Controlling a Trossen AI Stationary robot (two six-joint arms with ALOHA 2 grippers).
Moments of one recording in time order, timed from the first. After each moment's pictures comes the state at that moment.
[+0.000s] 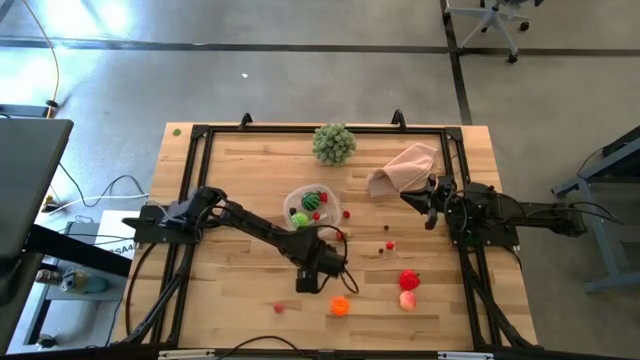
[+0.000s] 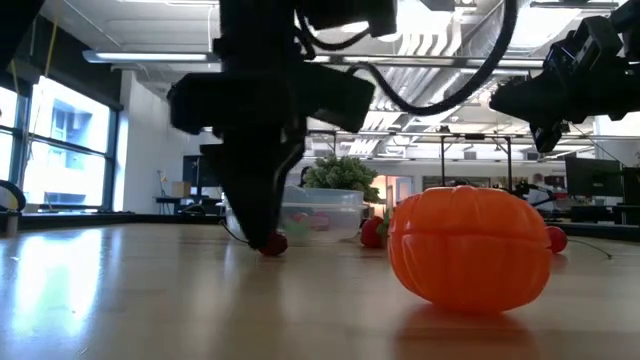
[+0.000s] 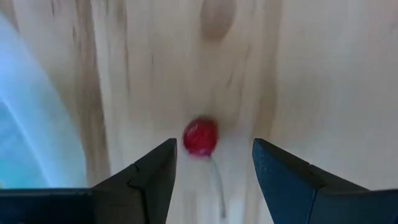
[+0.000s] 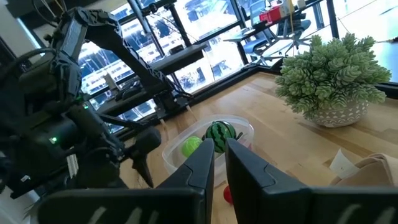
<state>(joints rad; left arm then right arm) -0.20 2.18 1.64 -0.98 -0.12 -0.32 -0.08 0.06 0.01 0.03 0.13 0.42</state>
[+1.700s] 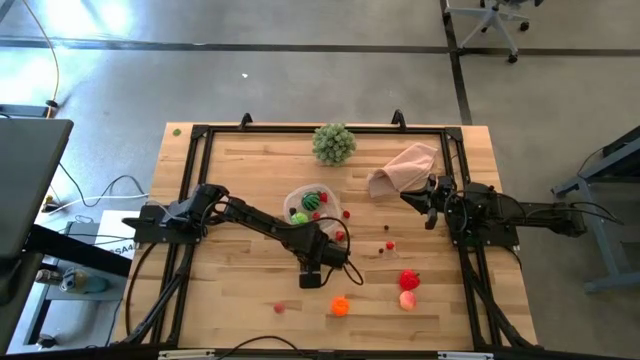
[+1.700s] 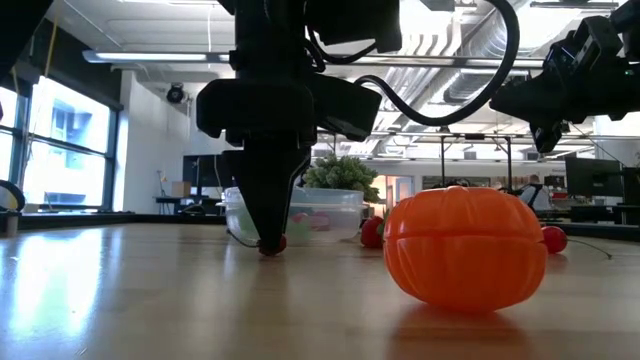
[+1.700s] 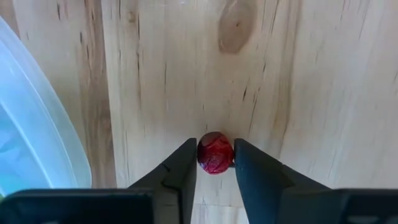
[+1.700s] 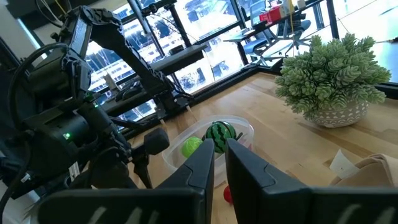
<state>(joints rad) -0.16 2.19 1.65 -0.97 -0.07 -0.30 -0.08 0.06 0.01 0.03 0.13 0.42</state>
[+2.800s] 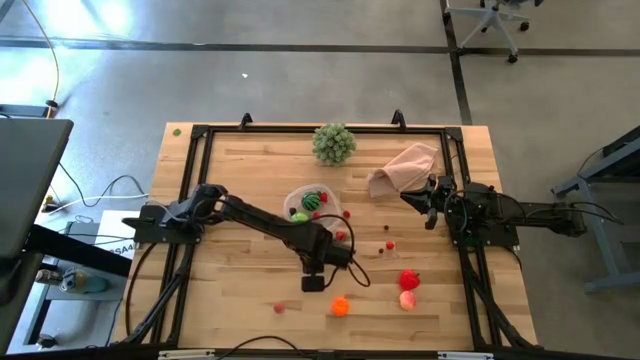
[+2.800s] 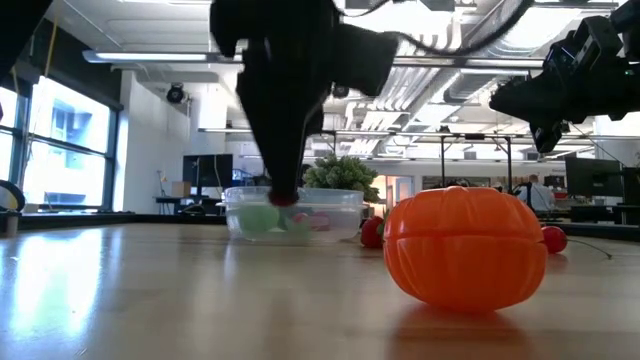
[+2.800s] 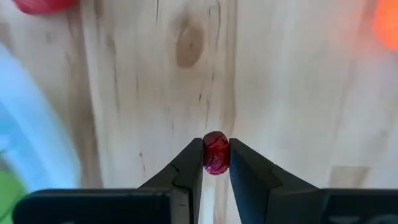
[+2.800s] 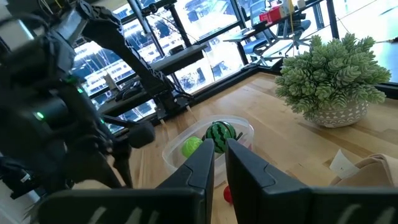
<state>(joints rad) -0.16 2.19 1.79 -1.08 0.02 -0.29 -0.08 0.06 0.01 0.03 0.13 0.42</state>
